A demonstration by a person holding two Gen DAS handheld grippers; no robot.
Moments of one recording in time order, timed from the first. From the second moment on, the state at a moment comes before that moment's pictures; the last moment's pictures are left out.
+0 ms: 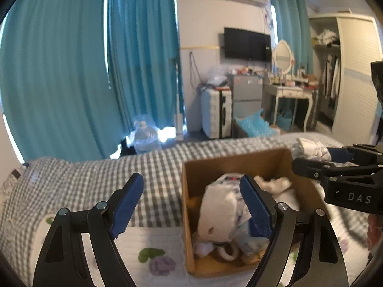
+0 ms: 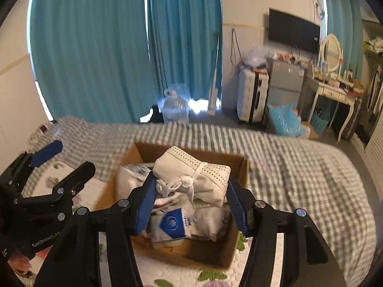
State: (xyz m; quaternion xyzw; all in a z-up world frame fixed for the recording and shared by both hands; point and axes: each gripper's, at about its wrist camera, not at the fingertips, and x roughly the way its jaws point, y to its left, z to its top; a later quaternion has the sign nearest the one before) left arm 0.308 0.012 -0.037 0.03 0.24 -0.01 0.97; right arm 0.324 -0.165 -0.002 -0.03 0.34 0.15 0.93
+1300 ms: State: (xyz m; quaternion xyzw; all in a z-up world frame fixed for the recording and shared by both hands) left arm 0.037 0.024 0.156 0.00 -0.01 0.01 1.00; right arm 0.017 -0.199 0.209 -0.01 0.06 0.14 0.99
